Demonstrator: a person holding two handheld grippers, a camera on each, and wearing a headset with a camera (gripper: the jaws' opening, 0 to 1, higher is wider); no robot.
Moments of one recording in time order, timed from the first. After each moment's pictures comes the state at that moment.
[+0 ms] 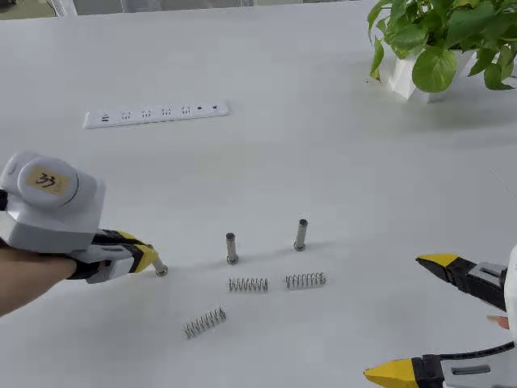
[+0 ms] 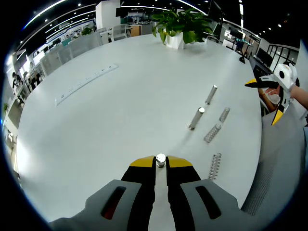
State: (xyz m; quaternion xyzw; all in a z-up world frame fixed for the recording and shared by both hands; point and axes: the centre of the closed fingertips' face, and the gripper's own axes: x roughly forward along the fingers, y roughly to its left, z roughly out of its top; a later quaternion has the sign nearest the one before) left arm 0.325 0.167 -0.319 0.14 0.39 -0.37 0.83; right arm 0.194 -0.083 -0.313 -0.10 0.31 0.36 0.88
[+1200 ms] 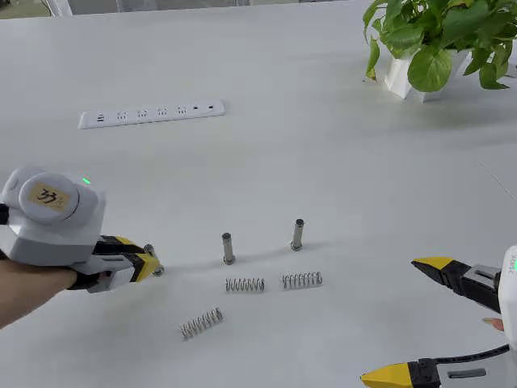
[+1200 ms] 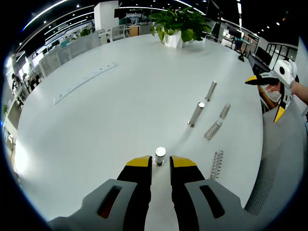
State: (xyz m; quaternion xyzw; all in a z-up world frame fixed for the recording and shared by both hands) left arm 0.321 0.166 -0.331 0.14 0.39 -0.37 0.83; right arm 0.190 -0.082 -0.315 -0.10 0.31 0.36 0.87
